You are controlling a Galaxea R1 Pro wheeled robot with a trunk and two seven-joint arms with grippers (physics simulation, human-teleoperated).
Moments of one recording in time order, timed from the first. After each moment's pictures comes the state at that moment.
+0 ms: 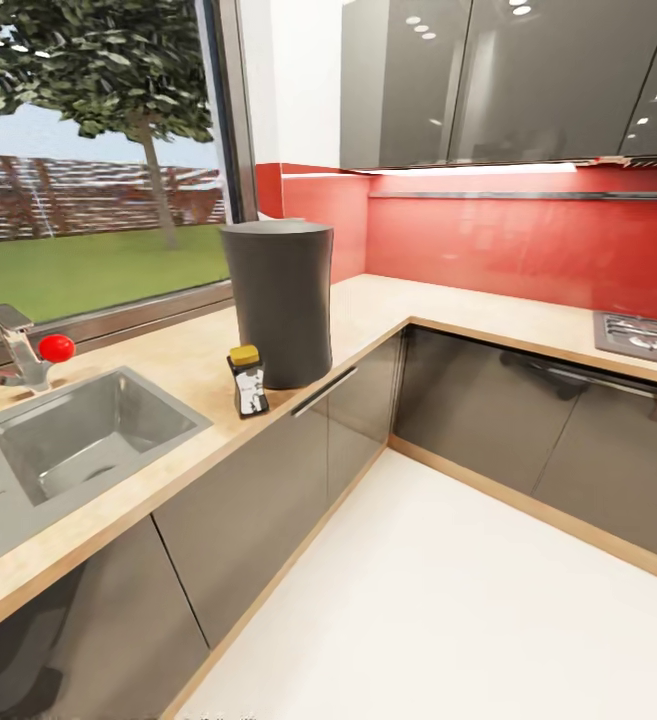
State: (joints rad) left arm 0.09 0.17 -0.05 -0.57 0.72 -0.12 -0.77; right arm -0.21 -0.11 0.05 -0.06 0.25 -0.32 0.00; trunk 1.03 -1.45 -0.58
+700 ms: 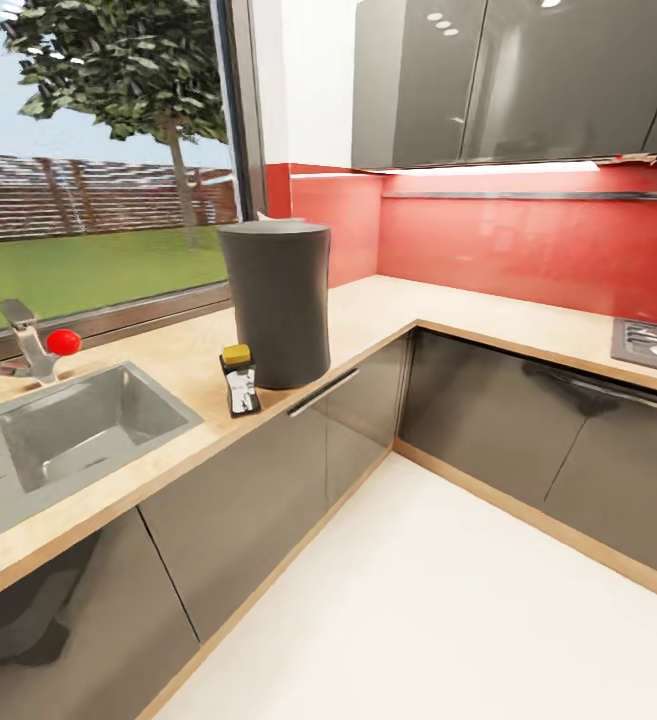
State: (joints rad) left arm 0.09 0.17 -0.05 -0.57 0.72 -0.12 -0.76; right arm -0.21 -0.11 0.05 -0.06 0.25 -0.32 0.00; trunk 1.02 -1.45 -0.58
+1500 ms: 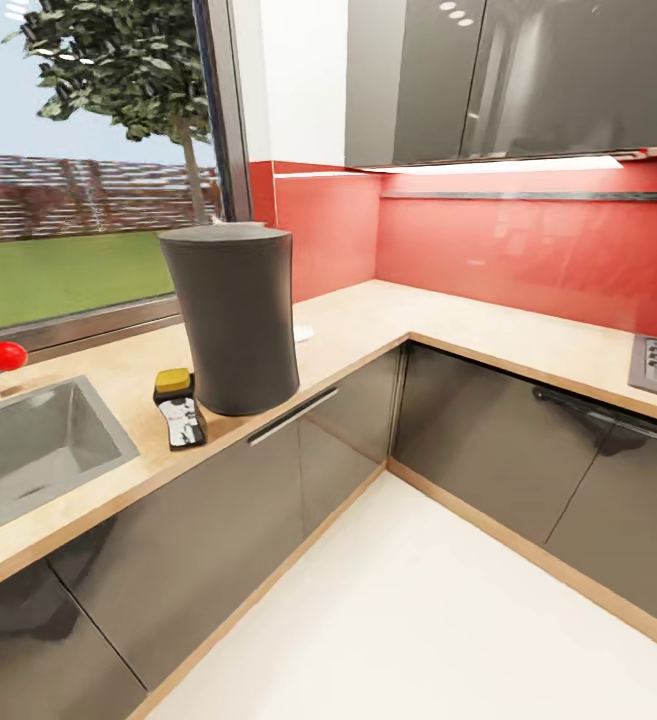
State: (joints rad) left arm 0.09 0.17 -0.04 -0.57 0.72 -0.12 -0.76; right arm -0.21 -0.10 0.05 -0.06 0.25 -0.32 0.00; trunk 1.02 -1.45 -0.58
